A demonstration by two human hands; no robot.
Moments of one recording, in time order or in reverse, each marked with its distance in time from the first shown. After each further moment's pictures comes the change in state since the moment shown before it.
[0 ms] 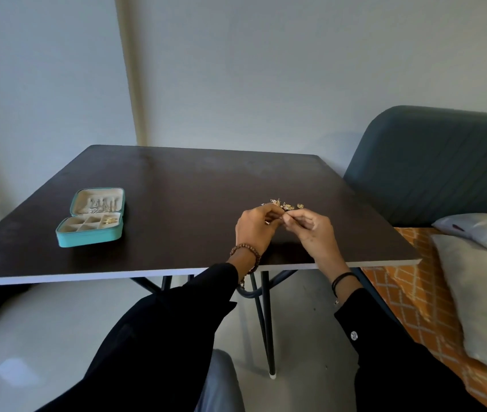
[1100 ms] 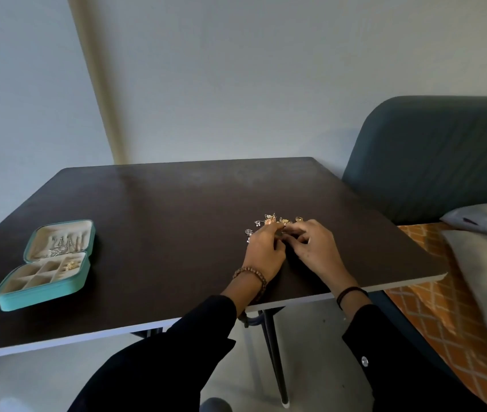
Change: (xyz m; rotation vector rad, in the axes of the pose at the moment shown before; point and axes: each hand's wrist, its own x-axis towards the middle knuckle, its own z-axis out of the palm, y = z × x) left_hand 0.034 -0.024 0.042 0.015 -0.250 -0.028; right_hand 0.055 0.047 -0.001 -0.461 0.053 0.018
